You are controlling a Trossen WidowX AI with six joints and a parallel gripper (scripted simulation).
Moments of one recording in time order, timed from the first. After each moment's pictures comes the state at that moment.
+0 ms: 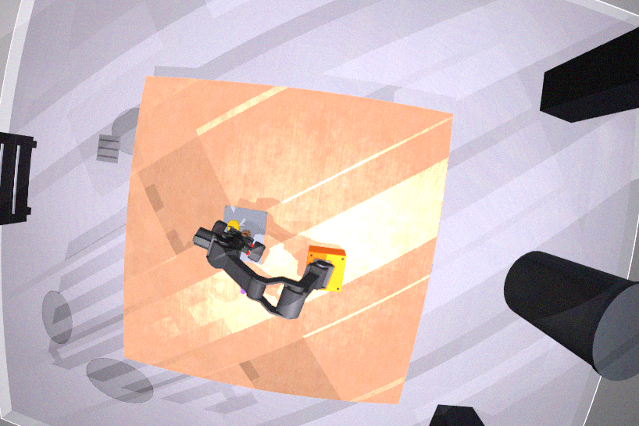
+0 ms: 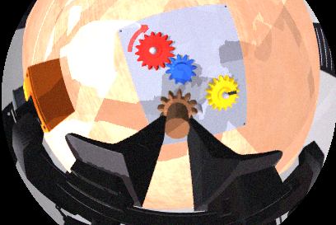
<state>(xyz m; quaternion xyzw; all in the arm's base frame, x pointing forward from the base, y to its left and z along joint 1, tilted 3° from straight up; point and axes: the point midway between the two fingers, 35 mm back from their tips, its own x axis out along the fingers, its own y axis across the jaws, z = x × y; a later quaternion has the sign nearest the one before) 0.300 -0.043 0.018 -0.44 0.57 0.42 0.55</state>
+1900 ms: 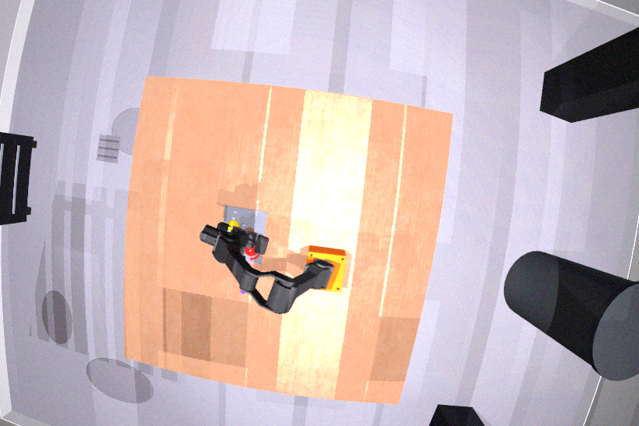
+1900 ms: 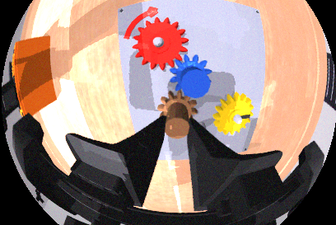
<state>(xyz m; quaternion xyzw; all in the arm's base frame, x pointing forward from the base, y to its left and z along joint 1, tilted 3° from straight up) 0.298 -0.046 -0.027 -0.49 0.53 0.48 0.50</state>
